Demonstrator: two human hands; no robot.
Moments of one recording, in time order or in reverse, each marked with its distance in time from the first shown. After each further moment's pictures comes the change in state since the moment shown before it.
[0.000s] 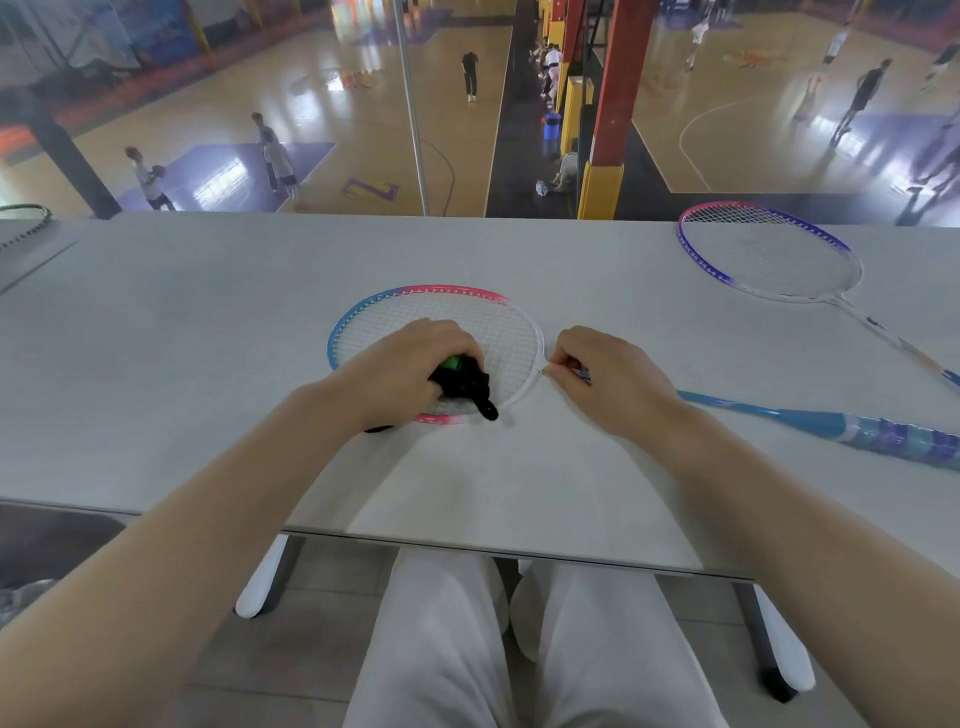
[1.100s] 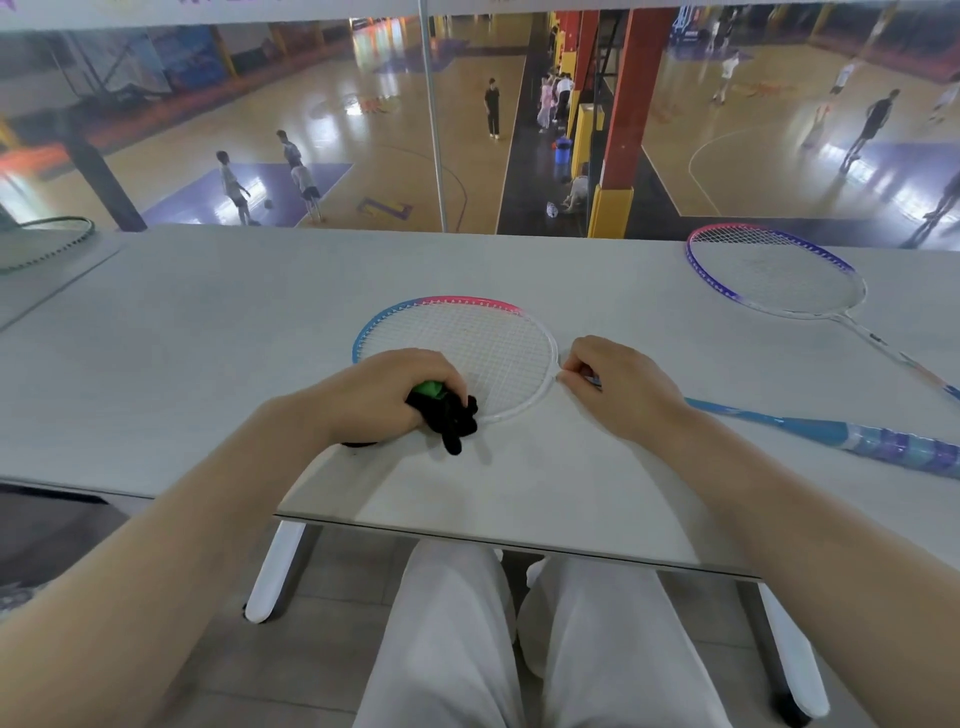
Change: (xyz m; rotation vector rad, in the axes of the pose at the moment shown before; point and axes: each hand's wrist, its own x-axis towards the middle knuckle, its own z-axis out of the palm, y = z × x) left_hand -0.043 -0.006 -0.016 -0.075 -0.068 -0.035; right_hand -0.002 -0.007 -0.003 0.007 -0.016 0.038
